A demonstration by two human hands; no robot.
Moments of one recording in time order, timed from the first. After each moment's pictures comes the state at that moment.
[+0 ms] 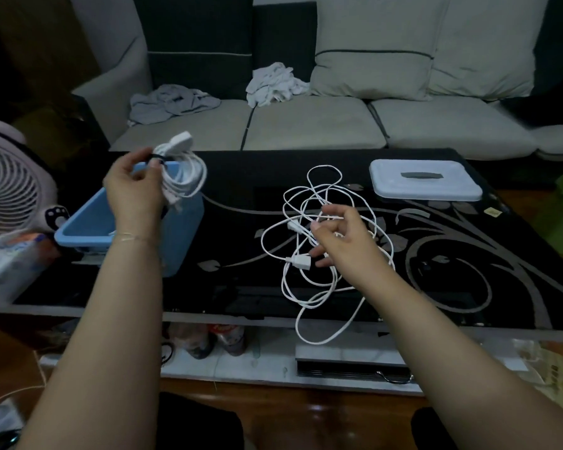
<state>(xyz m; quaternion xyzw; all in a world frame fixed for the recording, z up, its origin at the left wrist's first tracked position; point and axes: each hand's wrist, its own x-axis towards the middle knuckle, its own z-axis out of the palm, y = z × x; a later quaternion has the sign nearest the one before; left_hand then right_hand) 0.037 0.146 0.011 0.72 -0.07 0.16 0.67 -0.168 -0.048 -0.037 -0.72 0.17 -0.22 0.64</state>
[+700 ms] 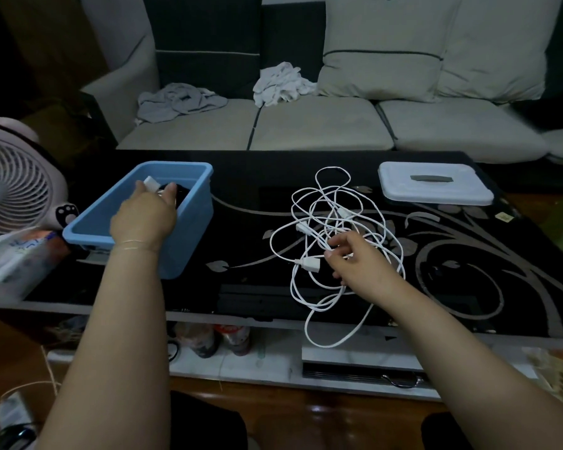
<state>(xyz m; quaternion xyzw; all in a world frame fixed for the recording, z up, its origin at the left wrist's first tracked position) 0.064 0.169 -0.008 0.97 -0.03 0.06 0.21 -0.165 -0.067 -0.068 -0.84 0.22 -0.12 0.48</state>
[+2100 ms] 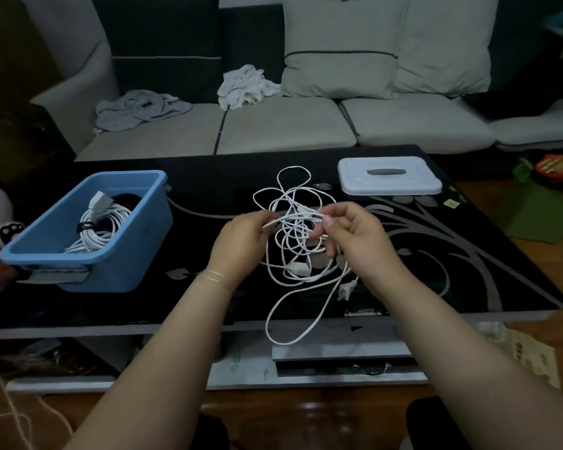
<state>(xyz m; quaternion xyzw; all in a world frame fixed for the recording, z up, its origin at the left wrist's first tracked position) -0.053 0.032 -0.056 0.85 -0.42 0.07 0.31 -0.208 -0.090 -0.025 -0.71 0.14 -0.28 0.64</state>
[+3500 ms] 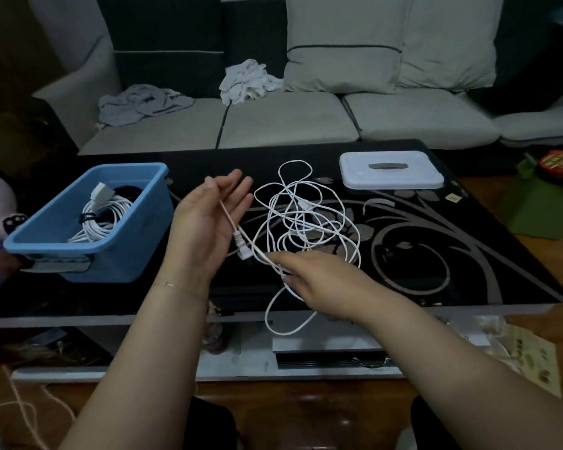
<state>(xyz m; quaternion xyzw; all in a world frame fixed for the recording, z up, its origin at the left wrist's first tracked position) -0.080 0.066 -0.004 0.44 -0.18 -0.21 0.85 -0.212 -0.064 -0.058 -0.98 0.00 -0.08 0.19</state>
